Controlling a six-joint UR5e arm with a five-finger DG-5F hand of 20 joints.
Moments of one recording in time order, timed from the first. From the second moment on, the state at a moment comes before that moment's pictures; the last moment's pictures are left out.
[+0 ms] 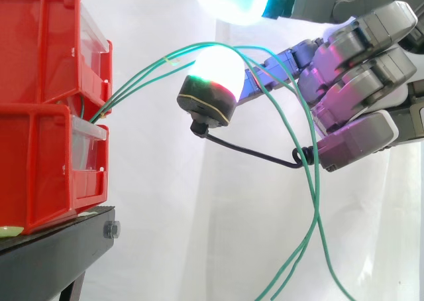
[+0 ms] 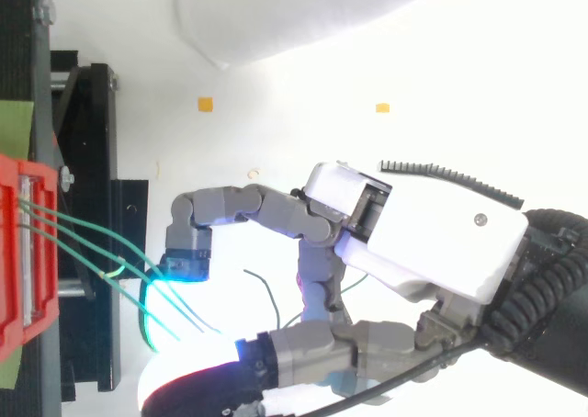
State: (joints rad) arm 0.33 -2.27 -0.99 -3.20 -0.87 0.00
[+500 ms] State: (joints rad) arm 0.33 -2.27 -0.99 -3.20 -0.87 -0.01
